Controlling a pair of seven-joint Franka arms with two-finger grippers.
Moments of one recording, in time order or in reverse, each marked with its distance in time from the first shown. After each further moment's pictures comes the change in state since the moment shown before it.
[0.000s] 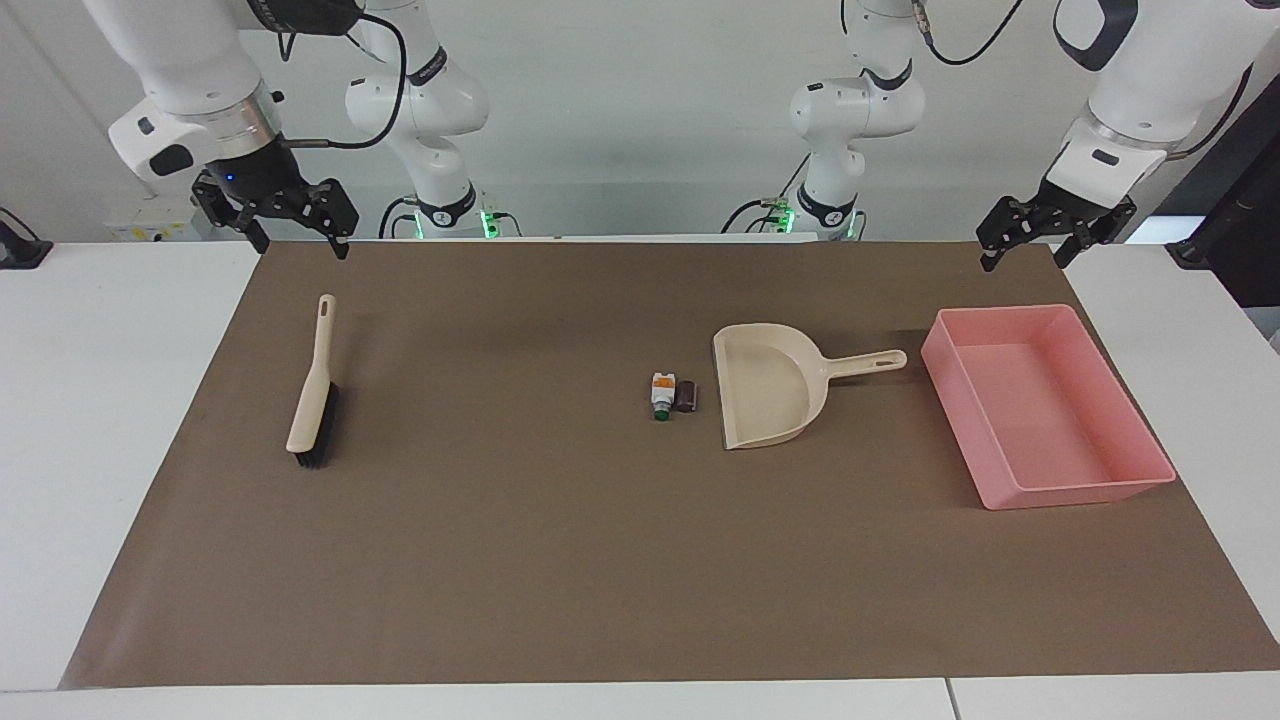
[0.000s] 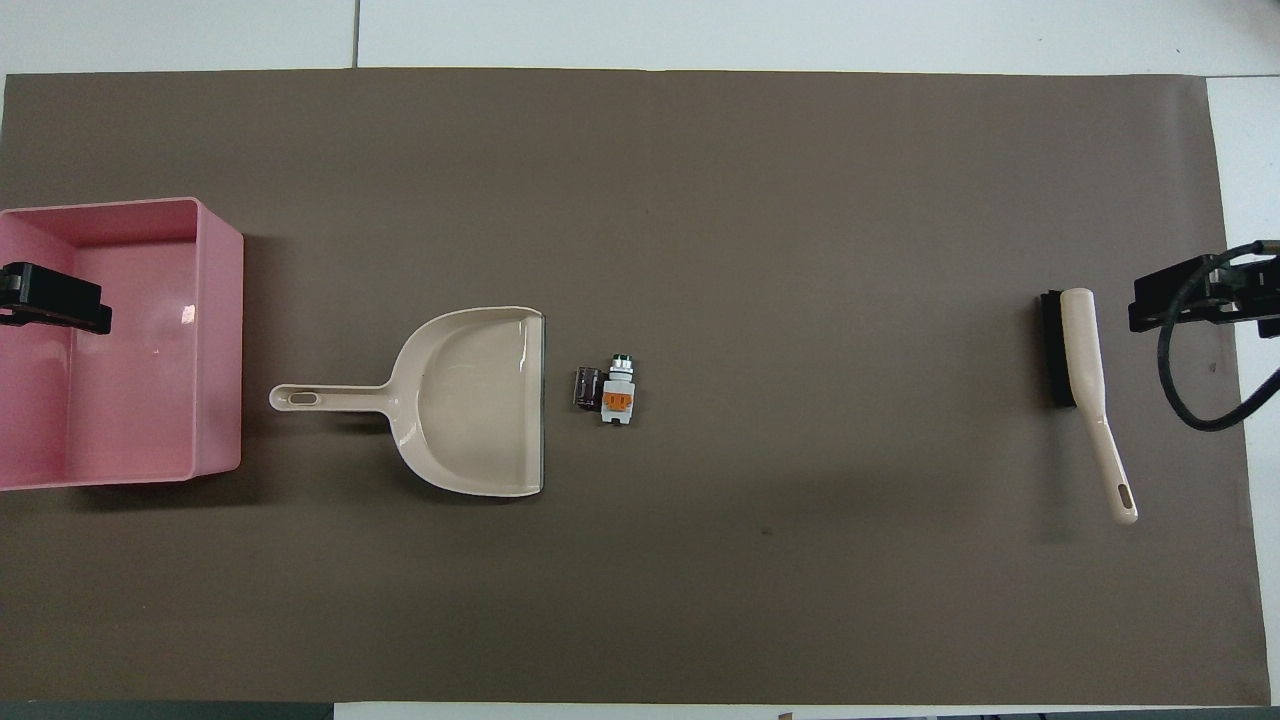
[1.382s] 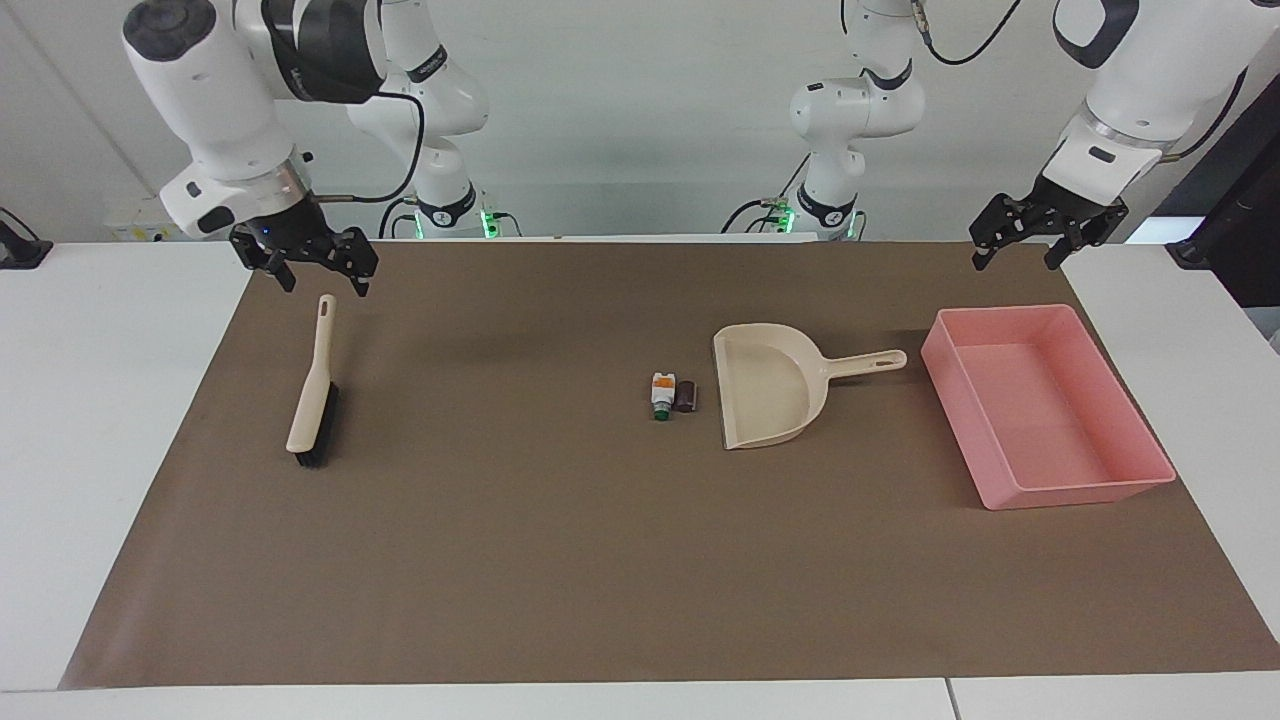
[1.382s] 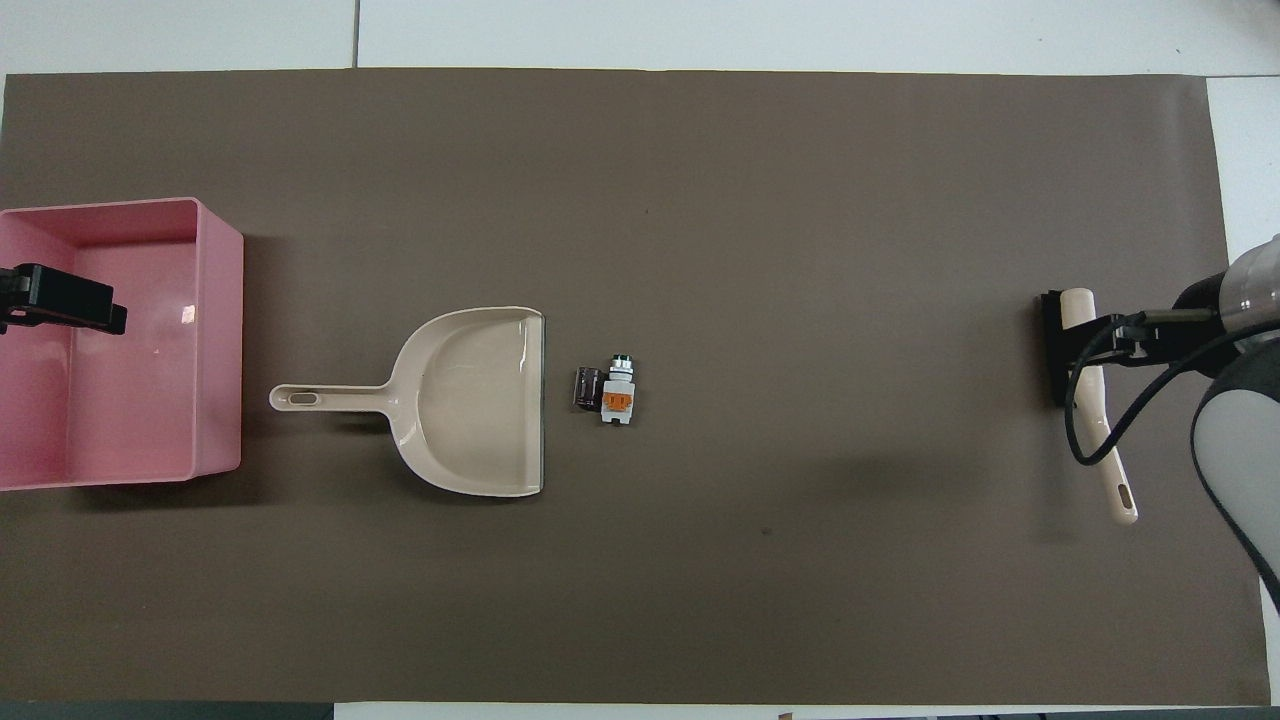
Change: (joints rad) left arm -0.002 -0.004 0.000 -0.005 -0.048 0.005 0.034; right arm -0.027 -0.102 -0.013 -0.429 0.004 0.308 -0.076
